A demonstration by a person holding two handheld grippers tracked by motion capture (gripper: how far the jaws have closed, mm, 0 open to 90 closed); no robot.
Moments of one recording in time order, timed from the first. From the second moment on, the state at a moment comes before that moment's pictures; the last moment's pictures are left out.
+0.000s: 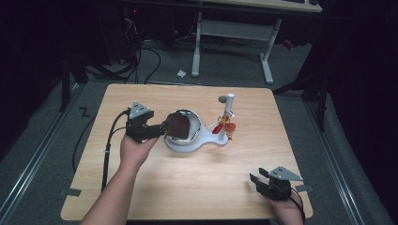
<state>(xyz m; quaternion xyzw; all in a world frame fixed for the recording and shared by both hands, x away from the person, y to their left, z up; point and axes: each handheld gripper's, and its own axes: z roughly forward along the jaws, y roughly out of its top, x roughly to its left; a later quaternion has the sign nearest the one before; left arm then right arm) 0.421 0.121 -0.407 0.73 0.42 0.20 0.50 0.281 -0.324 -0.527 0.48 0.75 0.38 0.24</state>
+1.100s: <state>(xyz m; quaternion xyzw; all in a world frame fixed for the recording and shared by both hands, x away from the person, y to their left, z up) 0.304 0.202 -0.530 0.80 0.42 0.17 0.40 0.274 -0.314 -0.527 0.47 0.76 0.36 0.25</state>
